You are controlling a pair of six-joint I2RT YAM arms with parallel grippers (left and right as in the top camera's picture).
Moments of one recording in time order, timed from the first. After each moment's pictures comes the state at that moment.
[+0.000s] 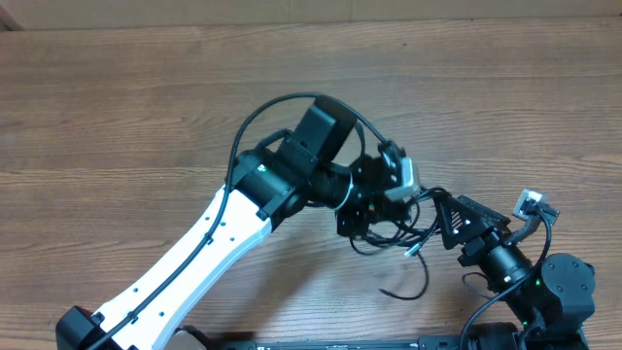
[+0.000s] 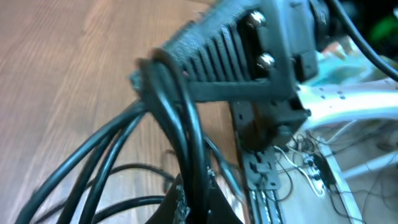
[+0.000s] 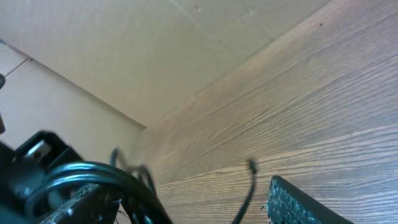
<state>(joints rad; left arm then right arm) -0.71 1.50 1.40 -0.77 0.87 0.46 0.06 0.30 0.51 -0.42 -0.40 0.78</state>
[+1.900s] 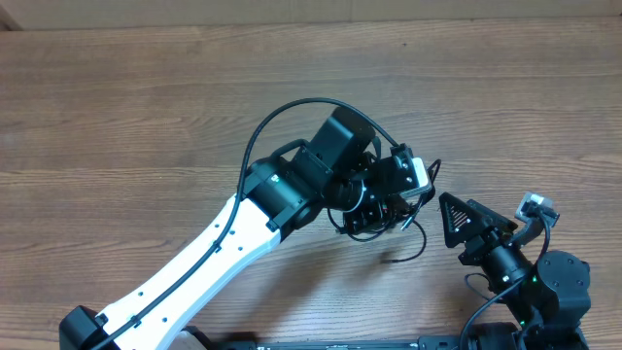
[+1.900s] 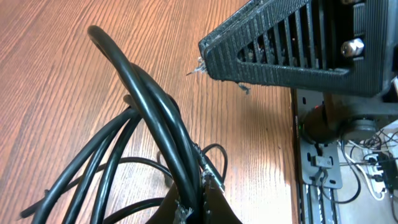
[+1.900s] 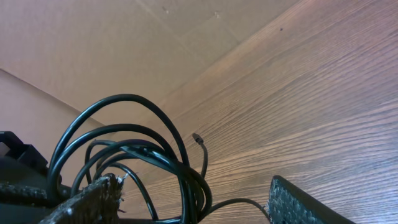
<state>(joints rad) -0.78 1.50 1.40 -0.73 0.54 0.39 0.06 0.30 0.51 -0.50 -0.32 0.71</state>
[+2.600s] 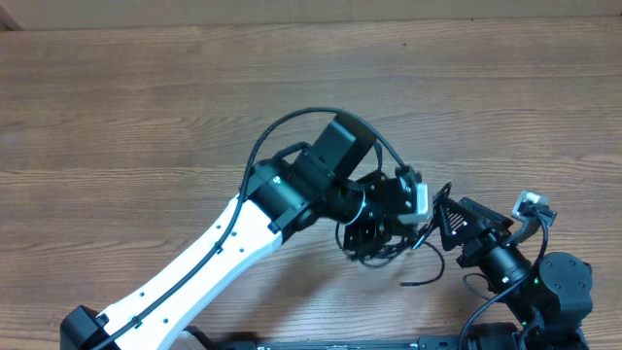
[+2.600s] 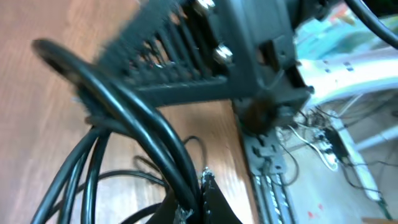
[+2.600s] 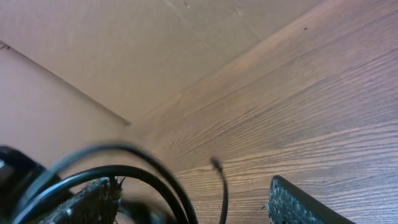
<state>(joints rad) -0.80 1.50 1.40 -0.82 0.78 0.54 0.06 0.30 0.51 -0.46 -0.38 0.70</state>
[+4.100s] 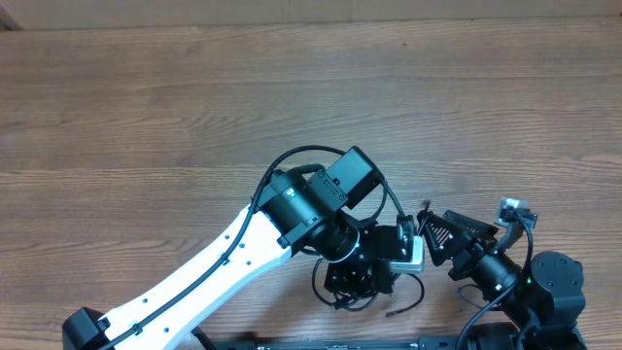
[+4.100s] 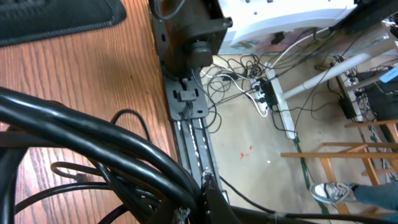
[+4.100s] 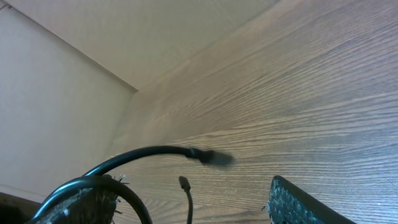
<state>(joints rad) -0.89 1.50 1.43 -1.23 0.80 0.66 0.09 0.29 0.51 -0.55 -0.46 0.66</state>
